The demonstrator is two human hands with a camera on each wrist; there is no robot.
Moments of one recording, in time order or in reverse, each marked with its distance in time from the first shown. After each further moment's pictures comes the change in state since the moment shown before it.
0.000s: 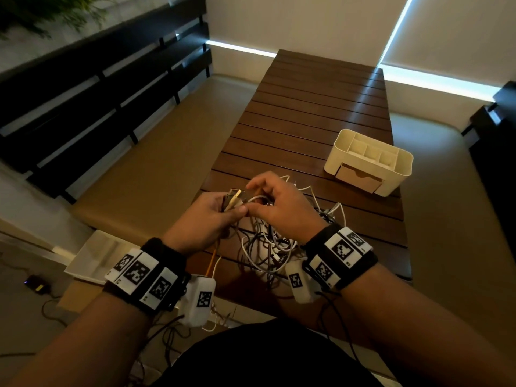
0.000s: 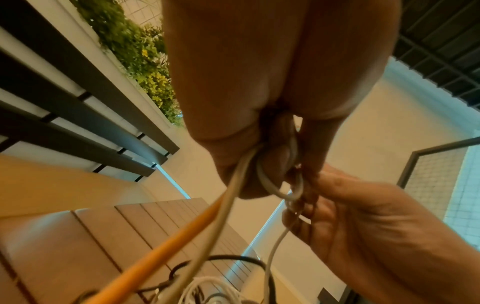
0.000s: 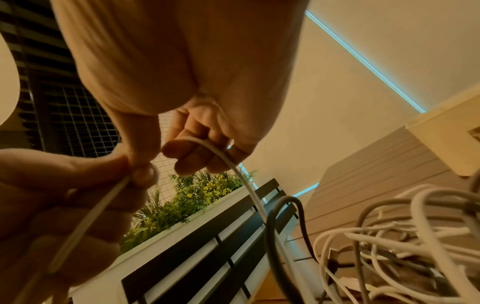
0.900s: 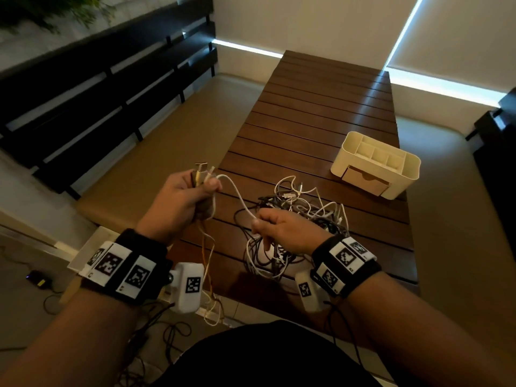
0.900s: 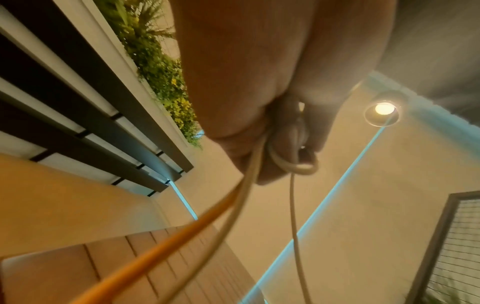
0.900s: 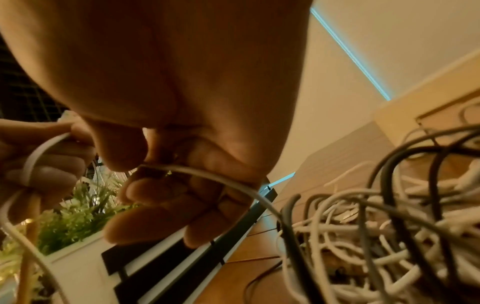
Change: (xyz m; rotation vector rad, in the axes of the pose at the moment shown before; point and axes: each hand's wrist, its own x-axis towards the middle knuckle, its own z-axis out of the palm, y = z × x) left_hand -0.011 -0.001 -0.048 -0.294 0.155 0.104; right_hand -0.008 0.018 0.014 -0.061 -0.385 0.275
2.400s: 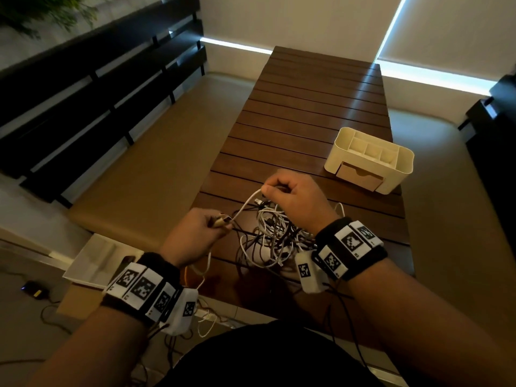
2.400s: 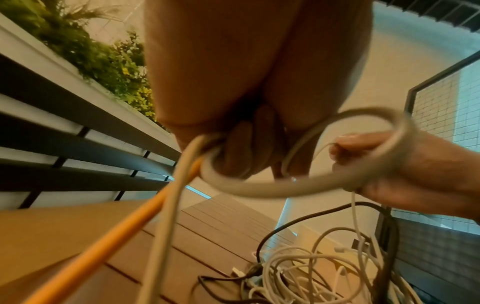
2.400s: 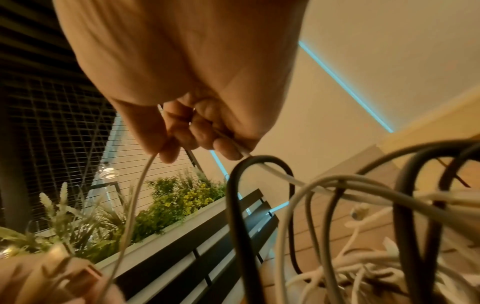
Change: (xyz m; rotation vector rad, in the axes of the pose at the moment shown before) left_hand 0.005 -0.049 0.018 0.680 -0.027 -0.210; right_hand 0.007 -0.007 -0.037 0.020 0.541 -0.205
